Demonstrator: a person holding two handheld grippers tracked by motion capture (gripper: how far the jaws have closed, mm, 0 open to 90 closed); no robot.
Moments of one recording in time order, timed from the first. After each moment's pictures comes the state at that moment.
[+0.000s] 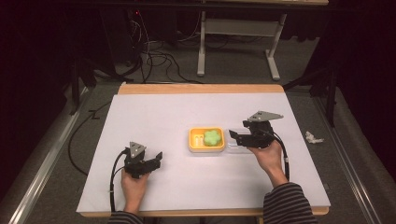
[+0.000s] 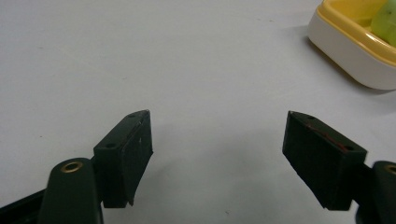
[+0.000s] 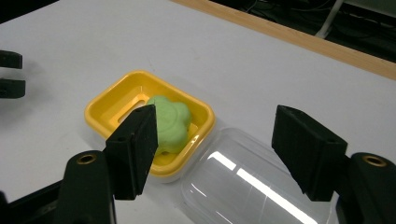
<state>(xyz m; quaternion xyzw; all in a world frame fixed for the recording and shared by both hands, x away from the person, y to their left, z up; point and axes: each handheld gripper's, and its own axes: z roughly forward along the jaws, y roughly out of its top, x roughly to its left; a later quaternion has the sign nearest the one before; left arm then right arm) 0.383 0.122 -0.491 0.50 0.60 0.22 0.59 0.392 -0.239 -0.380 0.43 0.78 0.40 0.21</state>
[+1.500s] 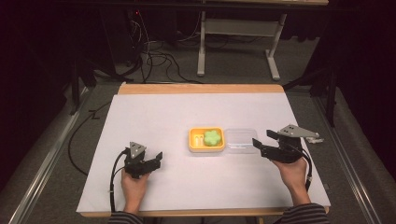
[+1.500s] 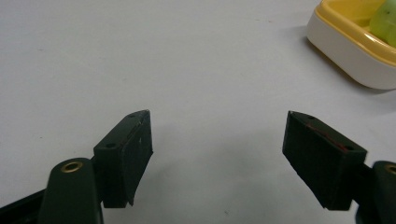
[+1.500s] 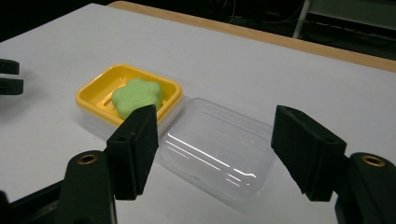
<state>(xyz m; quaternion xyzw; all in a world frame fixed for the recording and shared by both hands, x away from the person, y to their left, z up) 0.383 0.121 -0.490 0.50 0.60 0.22 0.59 0.339 -0.298 -0.381 0.46 0.74 0.43 0.24</state>
